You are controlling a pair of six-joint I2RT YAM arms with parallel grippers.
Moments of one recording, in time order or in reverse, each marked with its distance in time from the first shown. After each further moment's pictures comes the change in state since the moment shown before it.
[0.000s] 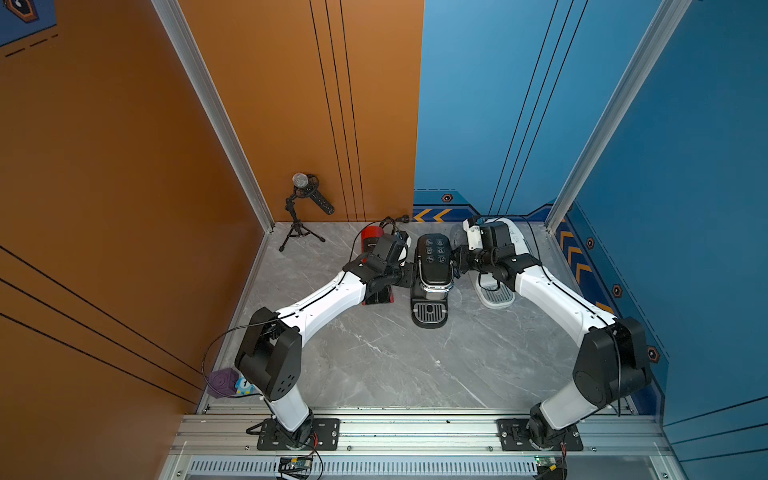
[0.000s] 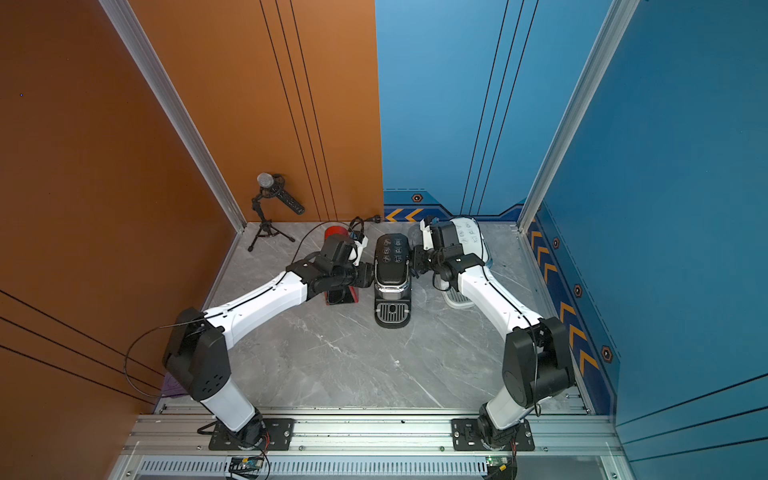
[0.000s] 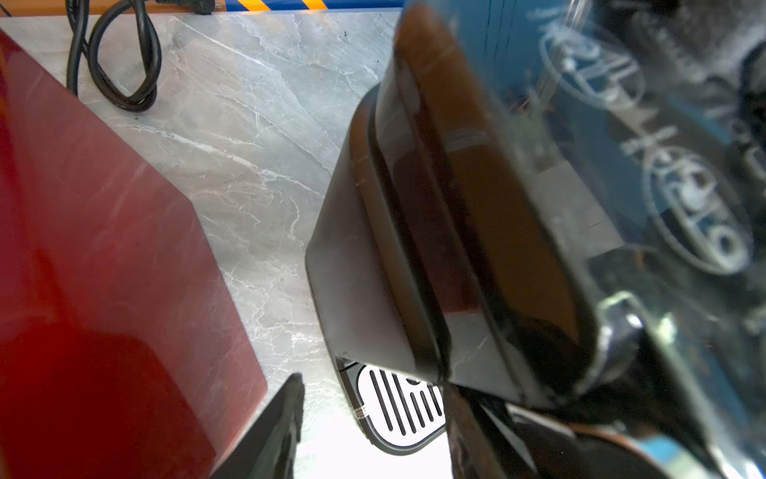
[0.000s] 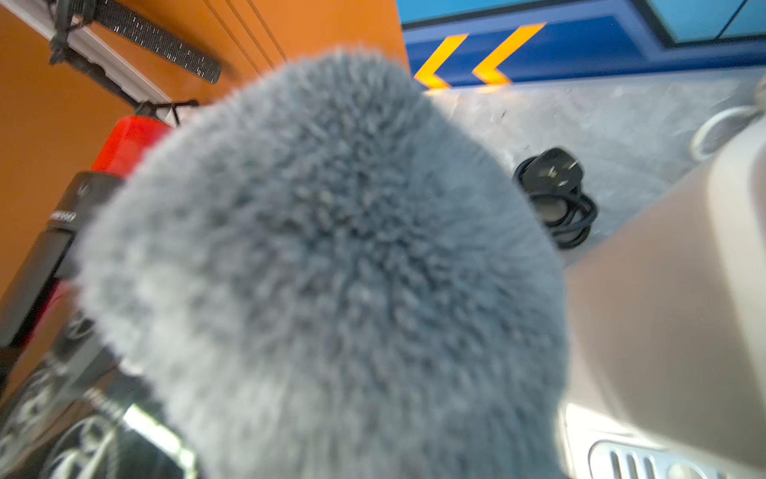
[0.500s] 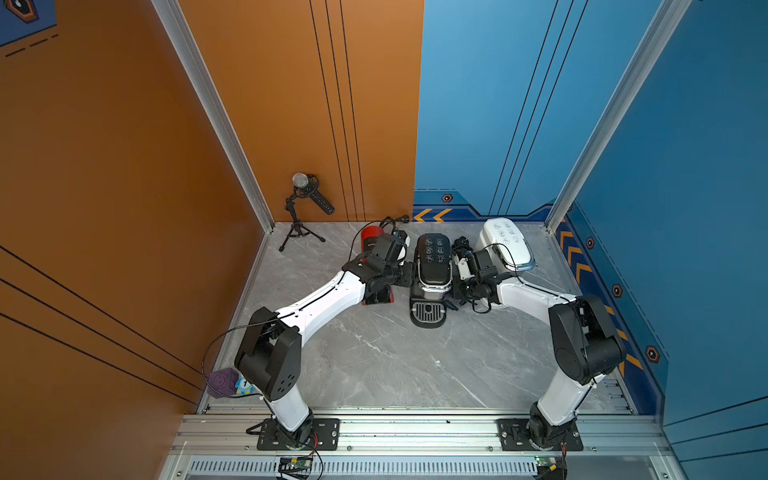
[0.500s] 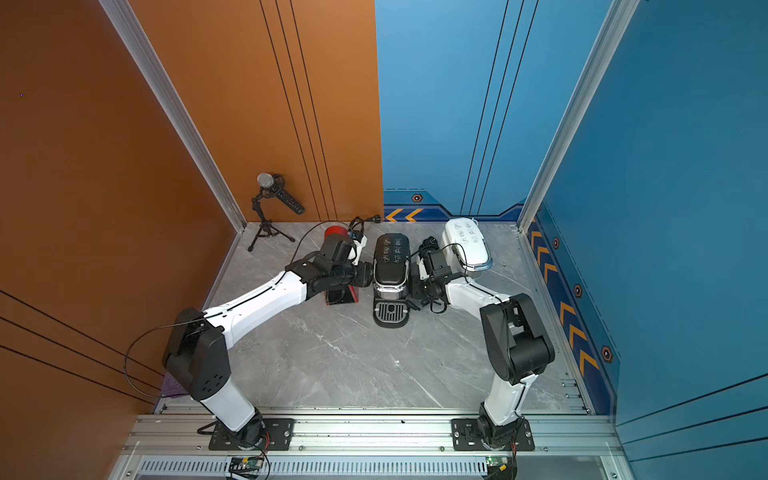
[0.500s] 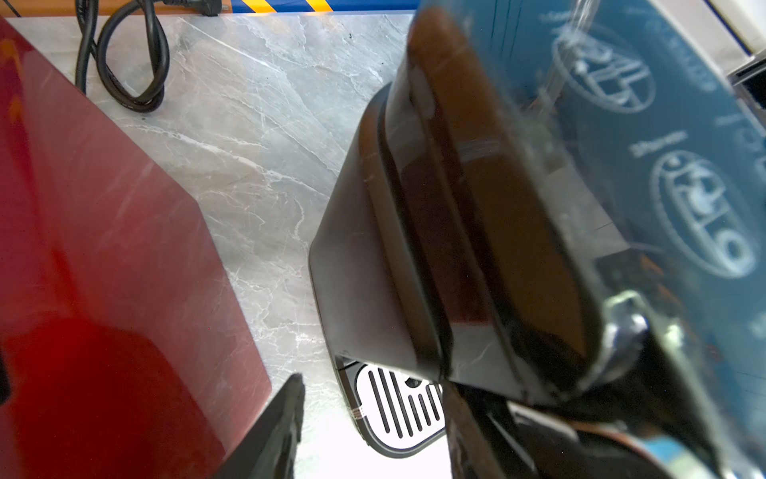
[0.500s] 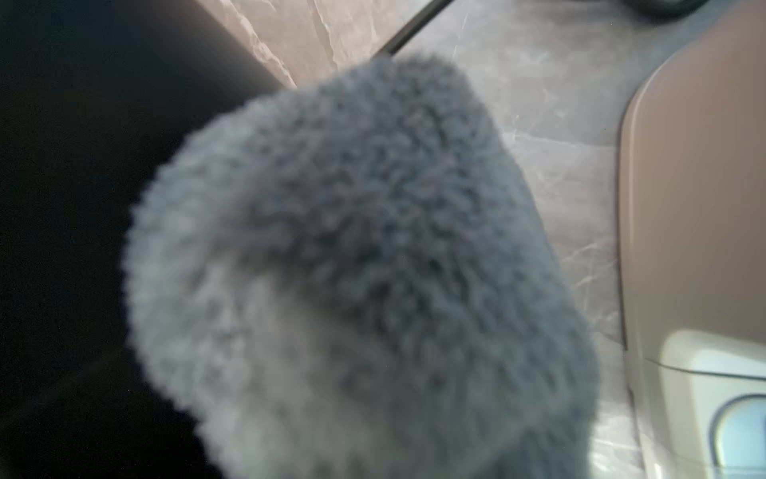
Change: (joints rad) left arm 0.000 0.000 0.000 0.000 -0.002 -0.002; right arm 0.018 0.157 -0.203 0.081 -0.006 -0.002
